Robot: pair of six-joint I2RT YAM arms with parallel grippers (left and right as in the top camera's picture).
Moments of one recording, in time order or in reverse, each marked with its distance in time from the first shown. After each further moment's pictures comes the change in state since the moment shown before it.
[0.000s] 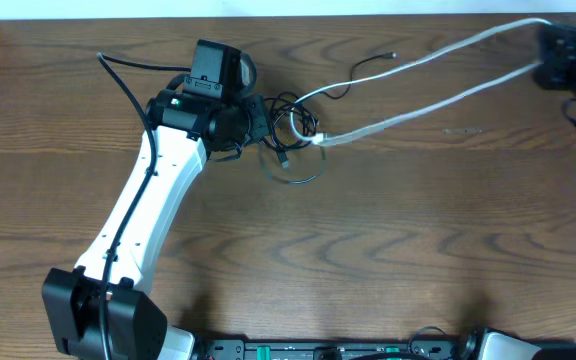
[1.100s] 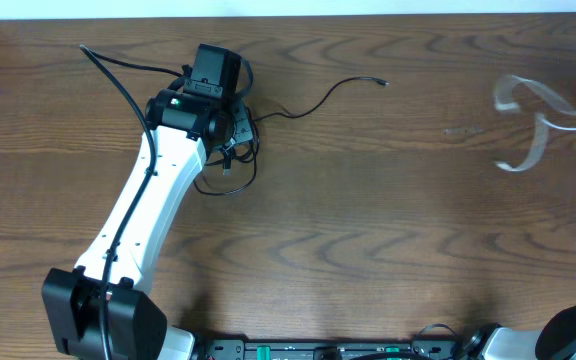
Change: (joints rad) left arm -0.001 0.000 0.000 -0.082 -0.335 0.000; right arm -0.271 0.133 0.000 -0.130 0.153 0.117
